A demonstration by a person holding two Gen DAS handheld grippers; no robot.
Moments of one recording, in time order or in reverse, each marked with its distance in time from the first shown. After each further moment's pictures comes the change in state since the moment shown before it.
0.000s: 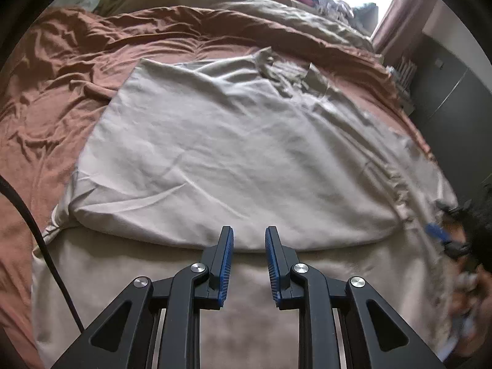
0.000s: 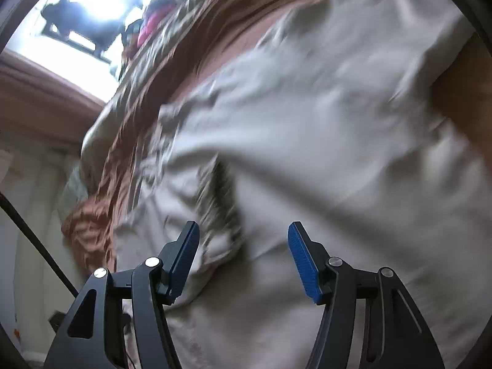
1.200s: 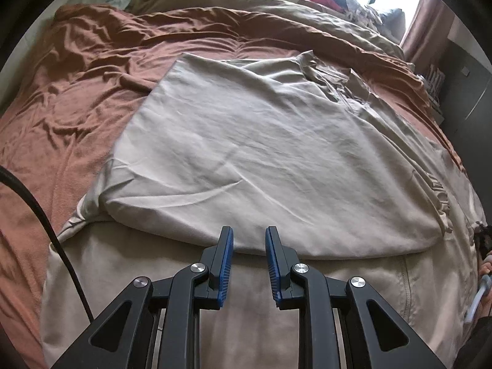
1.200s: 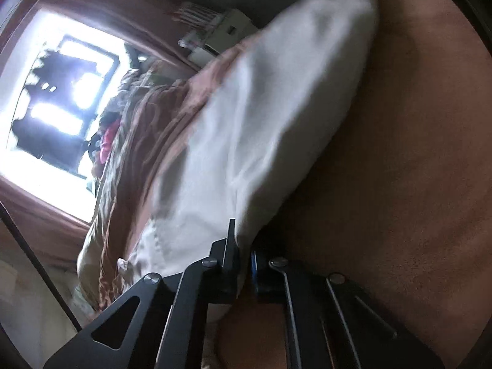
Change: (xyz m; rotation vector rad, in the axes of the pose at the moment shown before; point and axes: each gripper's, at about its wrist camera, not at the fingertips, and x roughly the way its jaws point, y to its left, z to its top) left arm 0.011 0.029 -0.007 -0.063 -0.045 0.131; right arm -0.039 -0.155 0.056 0.258 -0.358 -0.025
